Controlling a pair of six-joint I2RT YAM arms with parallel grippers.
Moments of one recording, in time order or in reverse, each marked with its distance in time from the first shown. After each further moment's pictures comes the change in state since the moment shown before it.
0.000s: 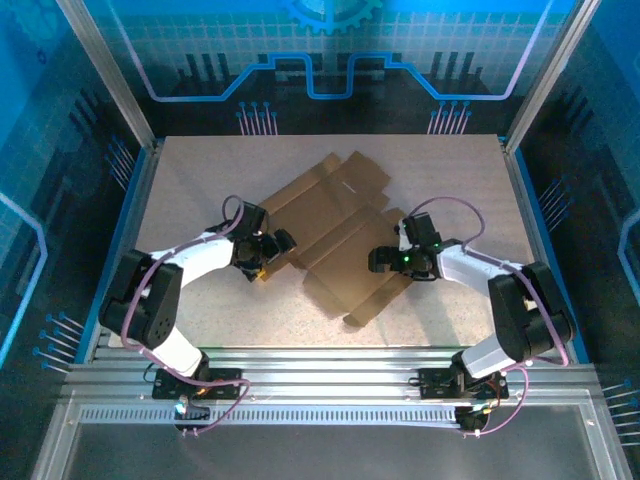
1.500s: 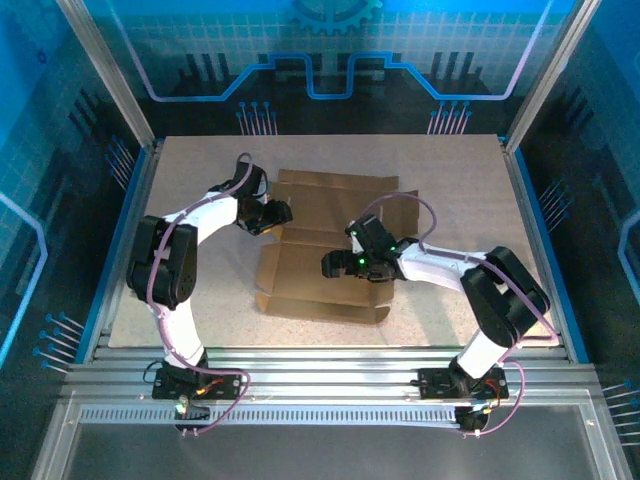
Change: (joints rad) left arm 0.102 0.272 0.407 -0.119 0.106 0.428; right arm 0.289 0.161 0.175 0.085 -0.035 0.169
